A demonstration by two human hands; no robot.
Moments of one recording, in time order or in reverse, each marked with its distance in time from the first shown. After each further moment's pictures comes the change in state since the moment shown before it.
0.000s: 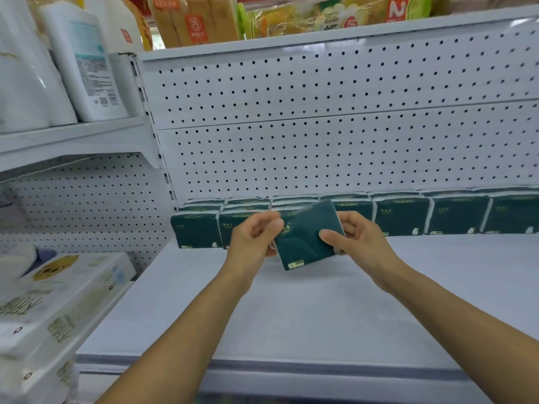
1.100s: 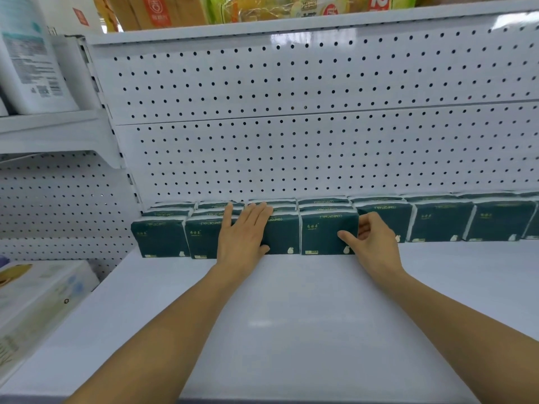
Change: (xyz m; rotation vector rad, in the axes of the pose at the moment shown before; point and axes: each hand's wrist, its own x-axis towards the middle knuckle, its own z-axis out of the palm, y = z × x) left_hand 0.086 -0.048 0.029 1.636 -0.056 0.430; right_hand 0.058 0.066 -0.071 -0.517 0.435 -0.005
